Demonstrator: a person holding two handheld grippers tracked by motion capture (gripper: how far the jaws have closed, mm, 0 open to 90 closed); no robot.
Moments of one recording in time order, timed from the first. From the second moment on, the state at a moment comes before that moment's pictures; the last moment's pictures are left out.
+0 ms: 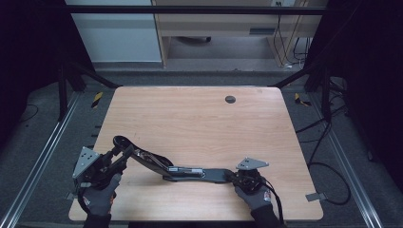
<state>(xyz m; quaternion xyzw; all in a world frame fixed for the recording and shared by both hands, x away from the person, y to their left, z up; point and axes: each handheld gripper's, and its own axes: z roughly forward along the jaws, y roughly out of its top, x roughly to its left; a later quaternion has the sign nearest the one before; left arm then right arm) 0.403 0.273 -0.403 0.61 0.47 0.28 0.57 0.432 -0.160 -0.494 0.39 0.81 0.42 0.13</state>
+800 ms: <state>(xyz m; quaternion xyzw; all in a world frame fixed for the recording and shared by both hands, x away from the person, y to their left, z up) 0.398 0.263 -0.396 0.61 0.46 0.28 0.58 0.433 -0.159 -0.497 0.40 0.81 0.42 0.12</state>
